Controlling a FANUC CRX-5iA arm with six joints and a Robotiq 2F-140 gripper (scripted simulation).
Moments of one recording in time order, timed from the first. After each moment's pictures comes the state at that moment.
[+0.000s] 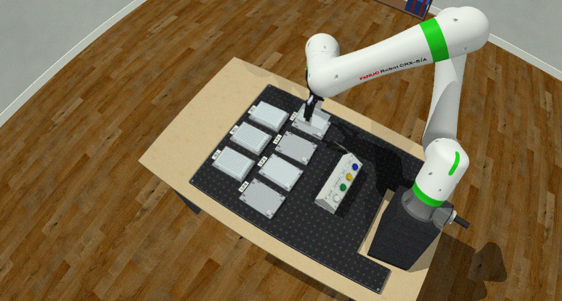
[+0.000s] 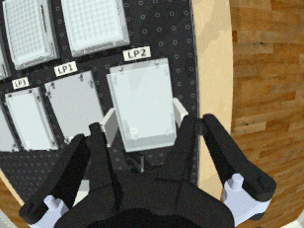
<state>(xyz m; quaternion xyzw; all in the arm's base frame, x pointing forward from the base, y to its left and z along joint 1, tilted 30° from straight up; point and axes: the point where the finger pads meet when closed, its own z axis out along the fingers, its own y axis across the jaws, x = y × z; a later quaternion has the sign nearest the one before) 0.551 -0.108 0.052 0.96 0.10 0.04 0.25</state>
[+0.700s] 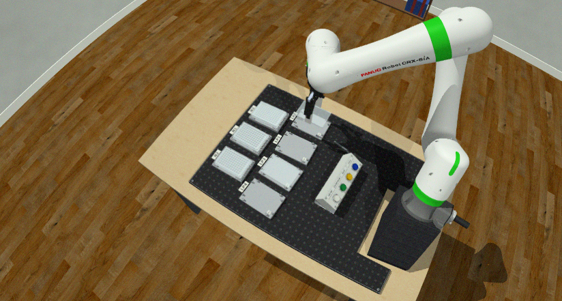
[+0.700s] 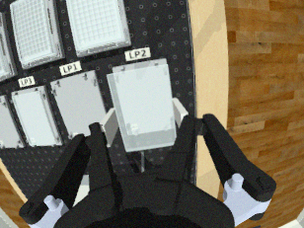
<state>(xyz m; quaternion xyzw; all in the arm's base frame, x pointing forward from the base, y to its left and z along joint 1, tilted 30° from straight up) 0.549 -0.099 0.068 0.96 0.10 0.04 0.25</state>
